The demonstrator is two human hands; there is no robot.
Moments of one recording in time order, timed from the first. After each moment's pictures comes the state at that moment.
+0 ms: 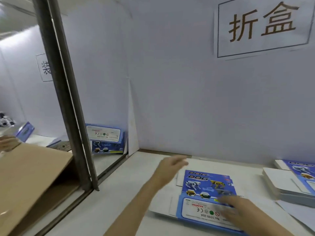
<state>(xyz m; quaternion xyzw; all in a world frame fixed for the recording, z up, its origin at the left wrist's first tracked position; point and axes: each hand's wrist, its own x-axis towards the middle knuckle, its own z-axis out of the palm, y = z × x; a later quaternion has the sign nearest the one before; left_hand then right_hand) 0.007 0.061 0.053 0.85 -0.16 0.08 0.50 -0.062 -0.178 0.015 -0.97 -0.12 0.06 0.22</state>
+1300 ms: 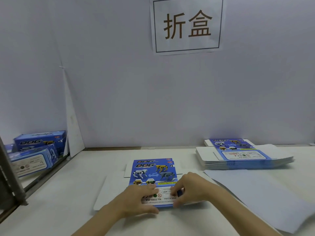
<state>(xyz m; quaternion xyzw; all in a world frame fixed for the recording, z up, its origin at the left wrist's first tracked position) -0.020 0.023 -0.035 0.92 -0.35 -0.04 0.15 -0.063 -0.217 0.006 -0.98 -0.16 0.06 0.14</state>
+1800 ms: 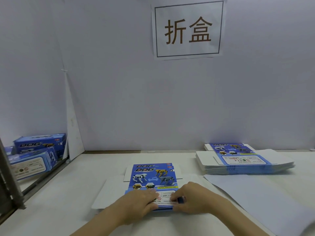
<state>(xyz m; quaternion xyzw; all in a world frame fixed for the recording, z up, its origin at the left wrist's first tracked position) -0.036 0.011 -0.014 0.92 -0.39 -0.01 0.01 -0.080 -0.213 0.011 -0.97 -0.18 0.06 0.12</state>
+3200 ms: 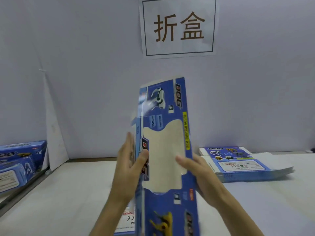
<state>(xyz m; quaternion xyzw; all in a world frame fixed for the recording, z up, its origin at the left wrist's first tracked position) -0.054 -0.039 0.089 0.65 -0.21 0.11 0.72 -0.097 -0.213 0.090 -0.68 -0.13 -0.07 0.72</state>
